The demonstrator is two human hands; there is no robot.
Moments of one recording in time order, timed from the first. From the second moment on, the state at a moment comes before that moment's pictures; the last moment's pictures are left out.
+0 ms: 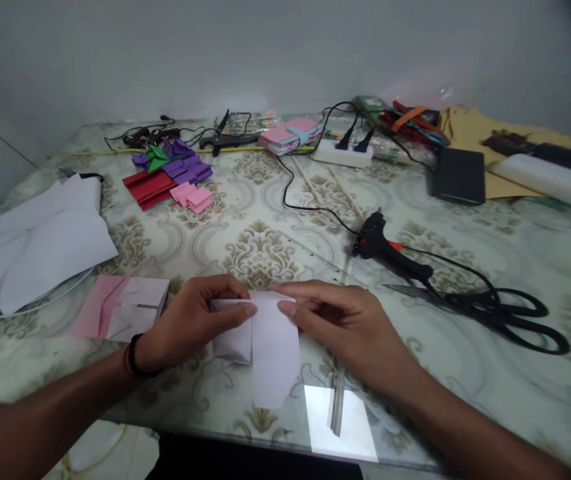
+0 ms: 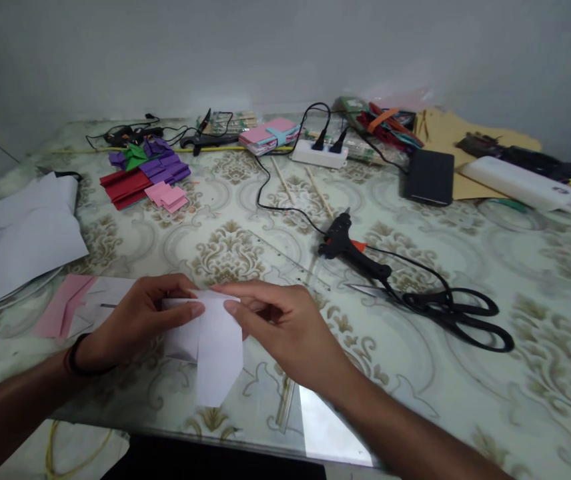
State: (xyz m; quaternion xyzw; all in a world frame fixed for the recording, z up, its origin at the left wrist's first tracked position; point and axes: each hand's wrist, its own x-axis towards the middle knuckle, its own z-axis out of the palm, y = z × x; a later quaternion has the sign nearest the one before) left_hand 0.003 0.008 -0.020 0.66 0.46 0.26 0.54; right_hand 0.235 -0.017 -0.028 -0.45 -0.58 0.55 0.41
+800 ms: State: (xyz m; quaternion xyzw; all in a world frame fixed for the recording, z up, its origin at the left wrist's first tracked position) left_hand 0.006 0.004 -0.019 0.66 0.47 0.26 0.53; right_hand 0.232 -0.023 -0.027 -0.50 -0.66 0.43 0.35
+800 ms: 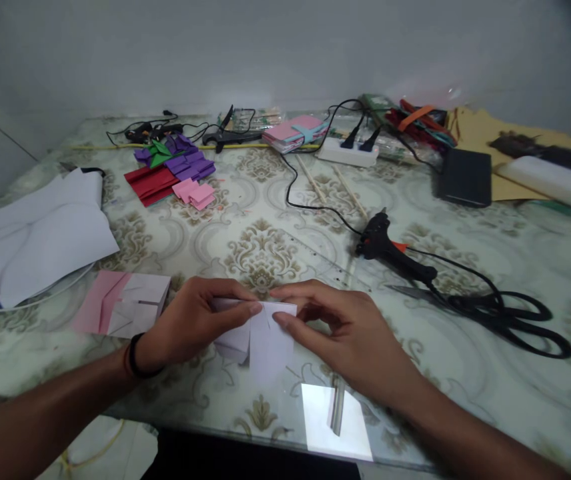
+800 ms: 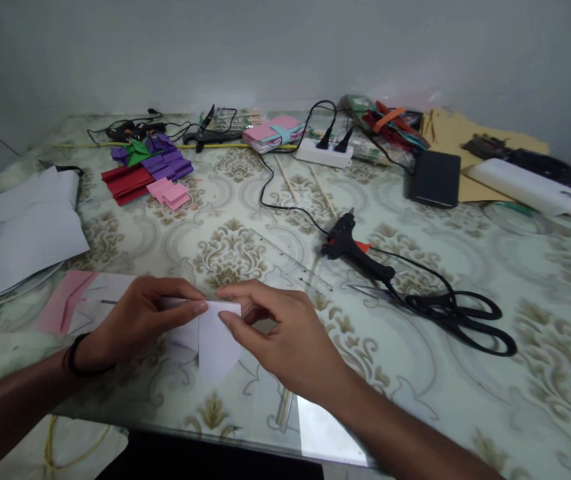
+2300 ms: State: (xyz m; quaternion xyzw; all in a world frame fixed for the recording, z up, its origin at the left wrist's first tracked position) left_hand 0.006 -0.004 -0.003 0.76 0.43 0.21 0.45; right_hand 0.232 -0.020 -0.021 -0.44 -0.64 0.52 0.35
